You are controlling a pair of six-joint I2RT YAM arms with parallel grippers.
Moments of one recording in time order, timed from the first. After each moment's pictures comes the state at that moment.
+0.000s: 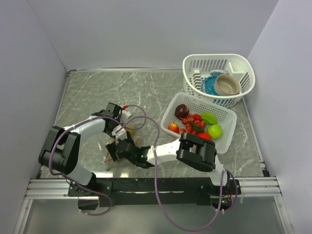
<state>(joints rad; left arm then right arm) -0.36 1.54 0.82 -0.46 -0.02 0.30 1.30 2.05 1.17 0.38 0.46 0.37</state>
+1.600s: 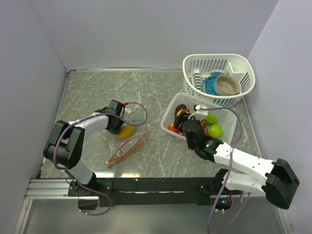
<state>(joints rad) -0.36 1.63 0.89 -0.43 -0.16 0.30 0.85 1.04 0.57 0.08 0.74 0.63</state>
